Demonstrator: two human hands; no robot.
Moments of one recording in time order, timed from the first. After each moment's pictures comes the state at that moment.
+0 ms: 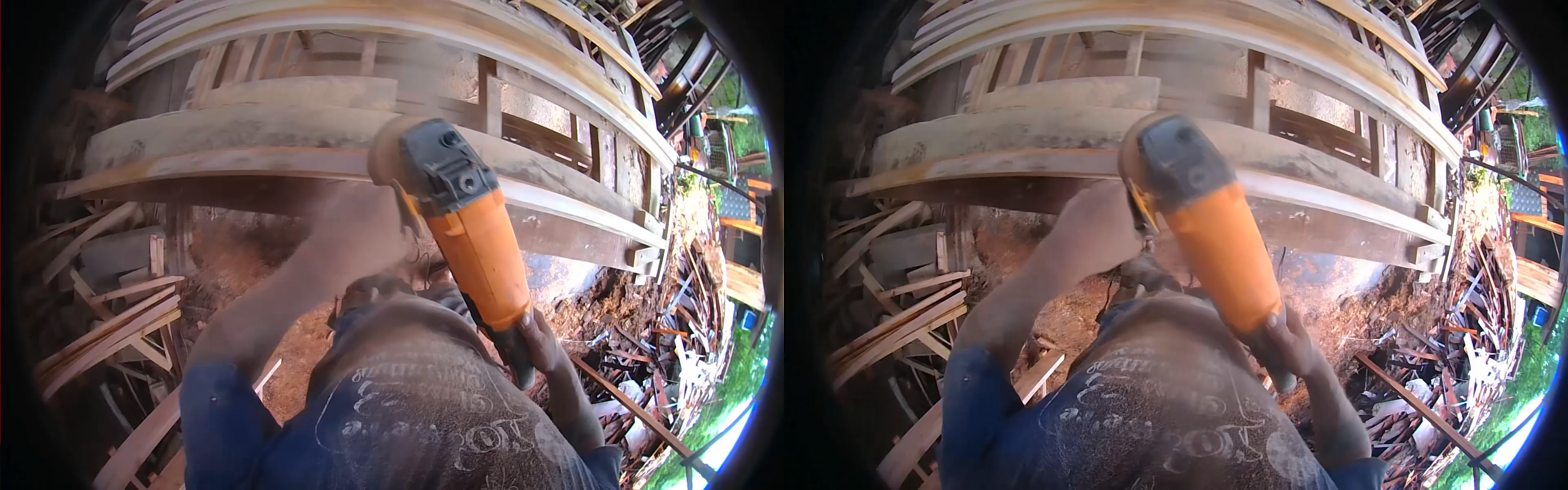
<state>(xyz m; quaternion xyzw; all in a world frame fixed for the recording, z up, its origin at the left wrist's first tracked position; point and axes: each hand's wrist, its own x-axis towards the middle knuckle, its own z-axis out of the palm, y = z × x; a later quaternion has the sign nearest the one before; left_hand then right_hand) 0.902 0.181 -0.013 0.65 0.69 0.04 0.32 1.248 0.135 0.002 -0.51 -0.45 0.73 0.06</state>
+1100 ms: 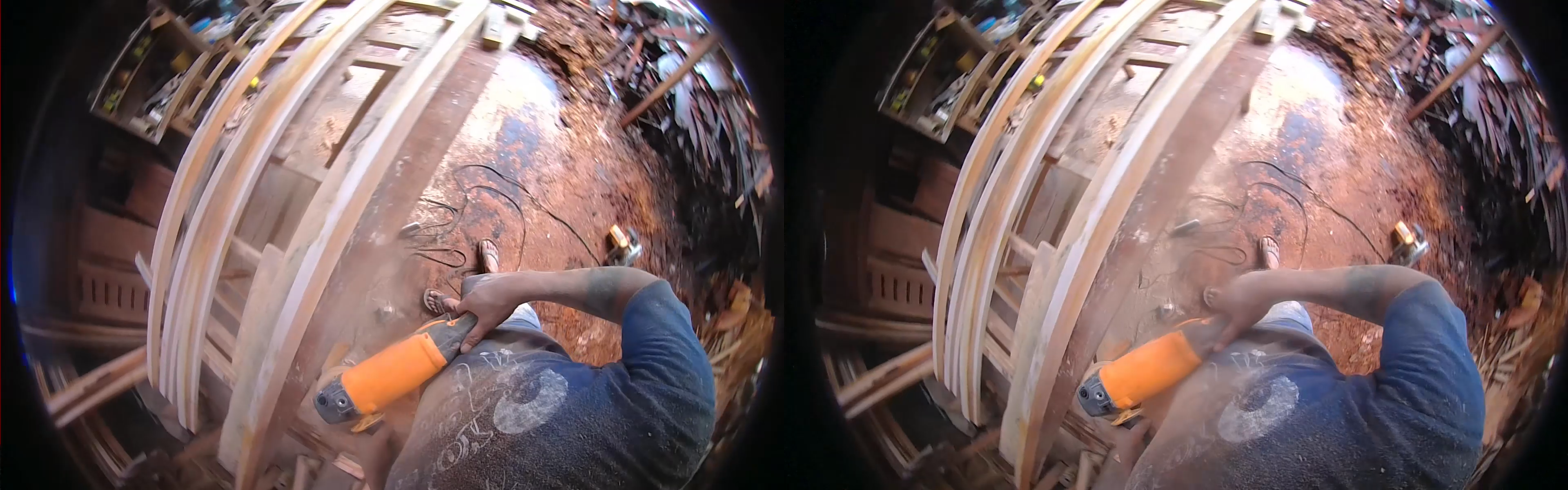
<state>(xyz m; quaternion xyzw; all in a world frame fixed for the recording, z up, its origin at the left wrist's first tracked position) 0.786 -0.054 -0.052 0.58 0.66 0.10 0.47 1.216 0.030 -0.066 -0.46 -0.70 0.53 -0.08</state>
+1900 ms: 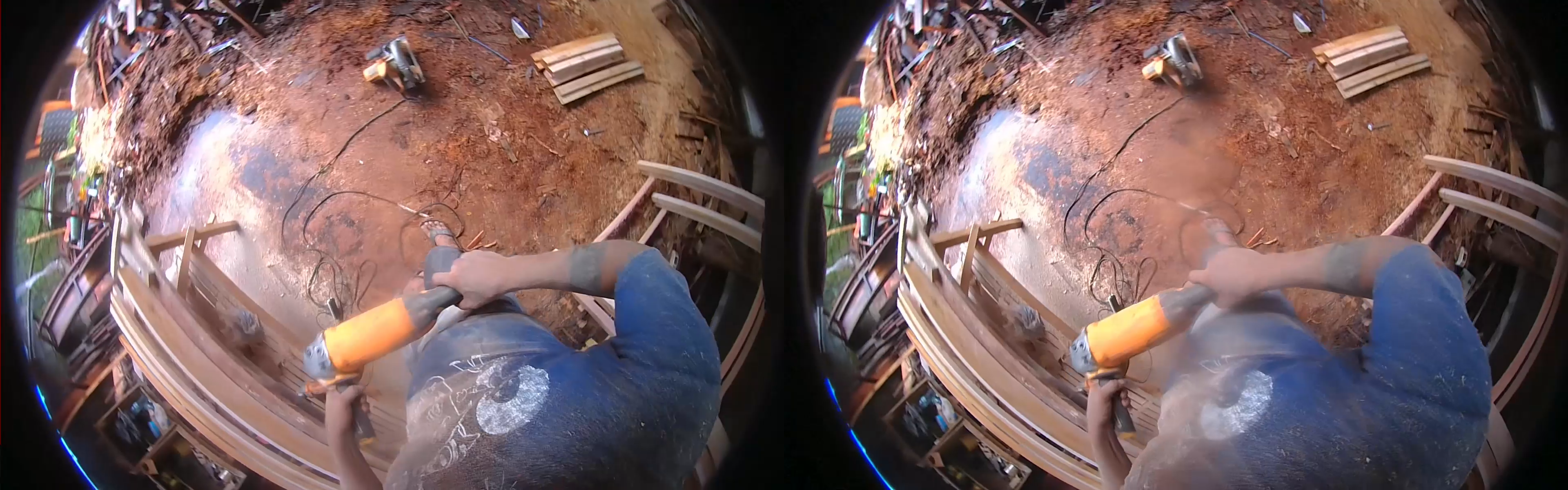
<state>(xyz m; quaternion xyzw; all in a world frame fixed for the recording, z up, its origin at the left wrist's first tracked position) 1.143 -0.026 -0.056 0.70 0.37 -0.42 0.44 1.207 -0.421 -0.149 -0.83 -0.25 0.36 0.34</state>
